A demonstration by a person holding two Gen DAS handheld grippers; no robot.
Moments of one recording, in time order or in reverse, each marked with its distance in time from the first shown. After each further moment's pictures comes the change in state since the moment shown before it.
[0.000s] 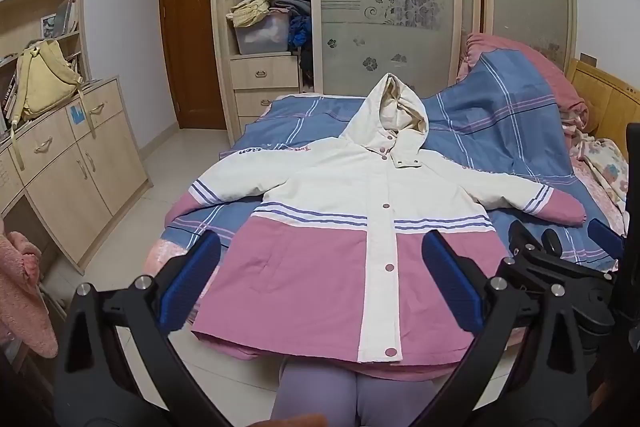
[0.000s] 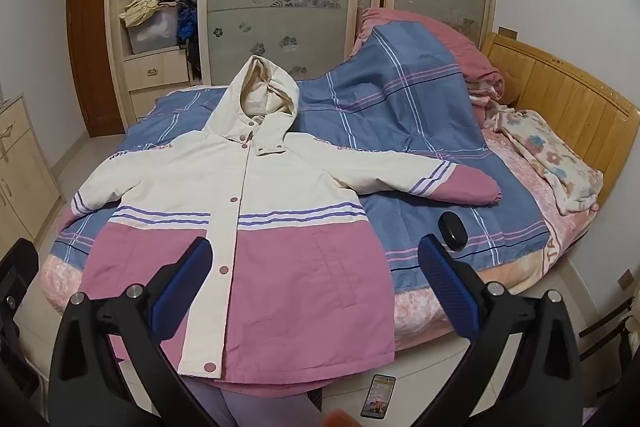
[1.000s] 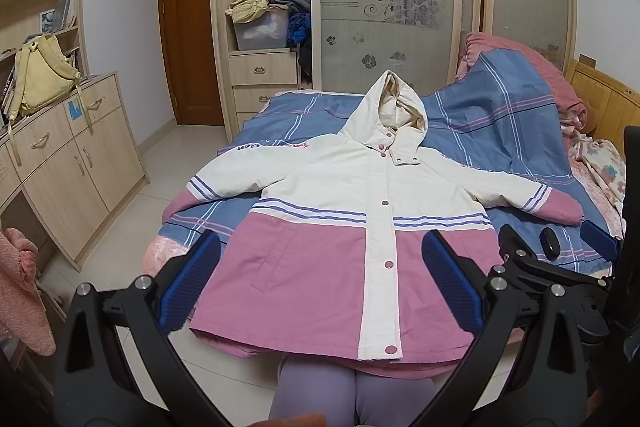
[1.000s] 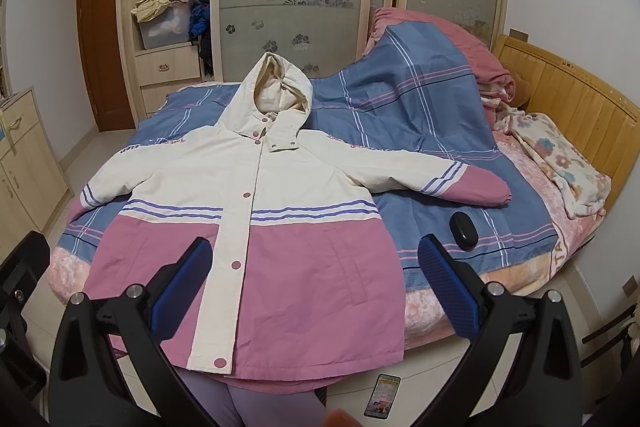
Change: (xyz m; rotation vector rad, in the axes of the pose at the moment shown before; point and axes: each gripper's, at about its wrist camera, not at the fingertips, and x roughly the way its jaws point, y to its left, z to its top) left arm 0.003 -0.006 -0.004 -0.011 0.007 -0.006; right arm -0.001 0.011 -0.002 -0.012 0.009 0.018
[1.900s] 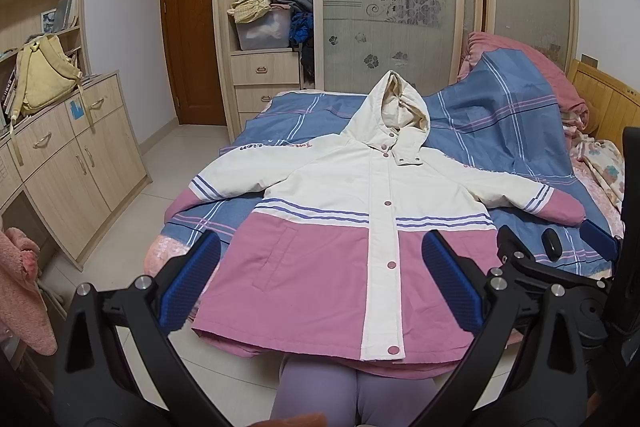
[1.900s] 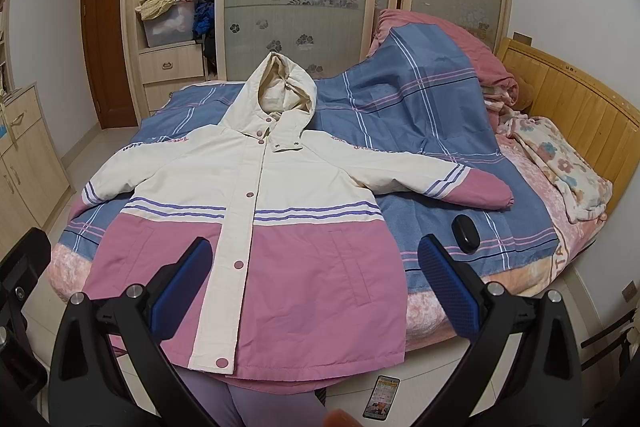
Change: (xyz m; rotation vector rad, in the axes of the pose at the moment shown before) left arm -0.001 0.008 -0.005 -0.007 0.002 0.001; right arm 0.001 0.006 0.001 -0.014 0.000 0.004
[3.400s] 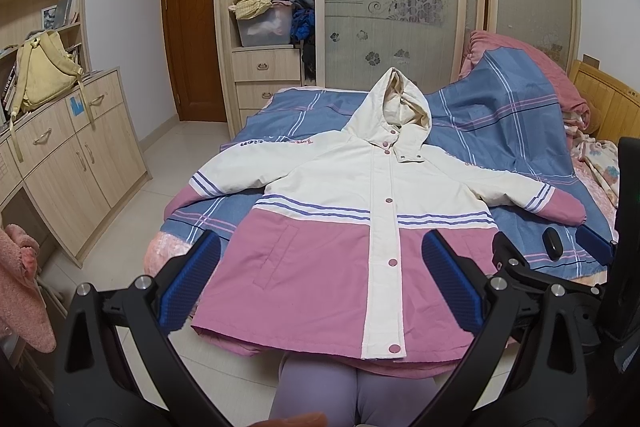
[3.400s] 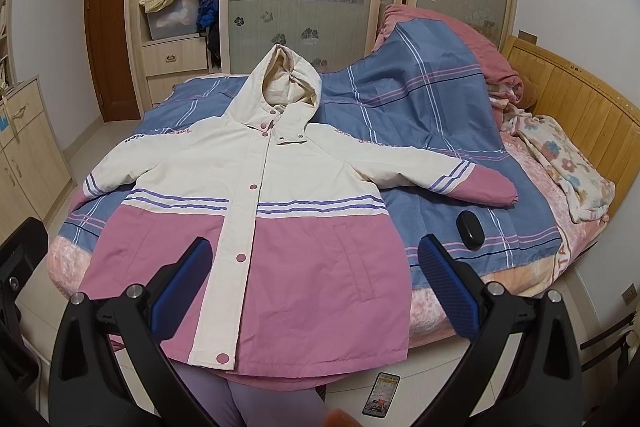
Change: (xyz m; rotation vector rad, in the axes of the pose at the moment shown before) left arm 0.001 0.001 0.000 0.000 0.007 -0.001; right arm 0.005 0.003 -0.006 -0.016 0.020 0.013
